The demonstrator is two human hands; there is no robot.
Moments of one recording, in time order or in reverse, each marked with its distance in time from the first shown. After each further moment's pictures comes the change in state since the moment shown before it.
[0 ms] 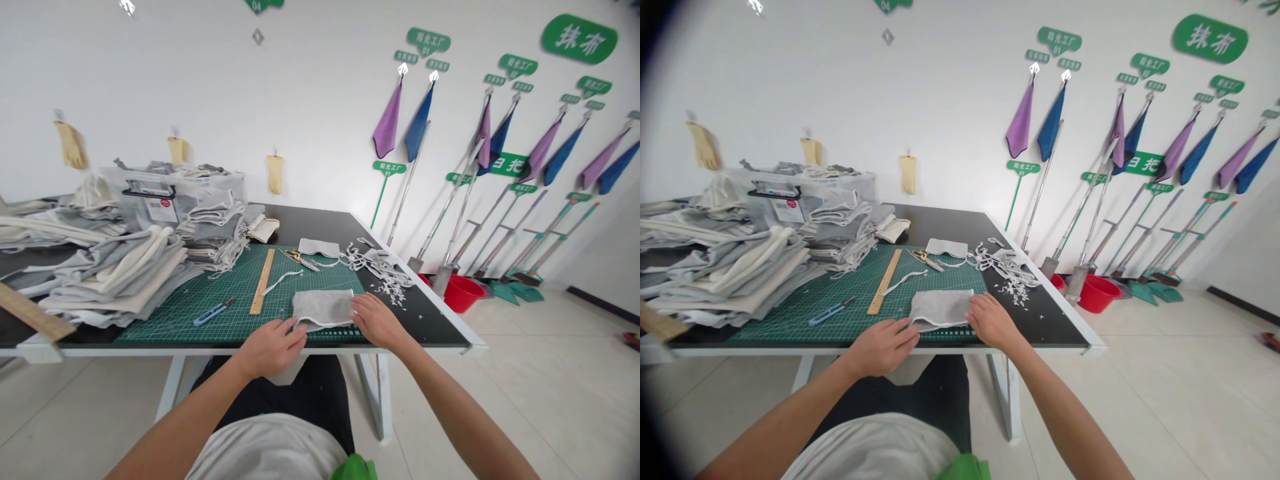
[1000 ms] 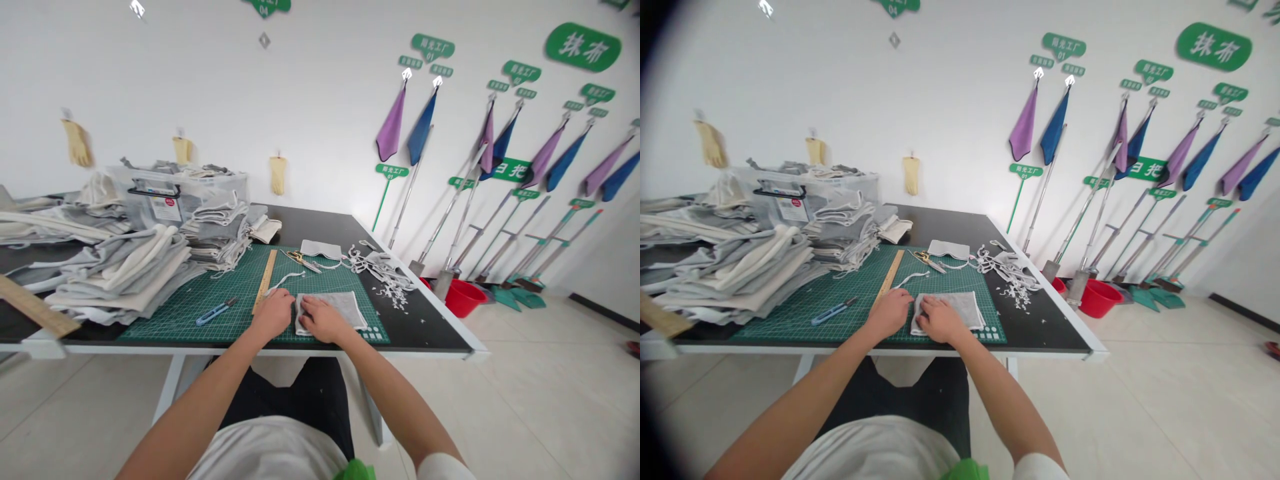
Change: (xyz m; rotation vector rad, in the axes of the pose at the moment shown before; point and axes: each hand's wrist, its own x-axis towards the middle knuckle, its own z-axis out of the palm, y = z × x) left_hand 0.019 -0.045 0.046 -0.279 -0.133 -0.726; right_hand 0.083 -0.069 0.068 0.258 -0.211 0.057
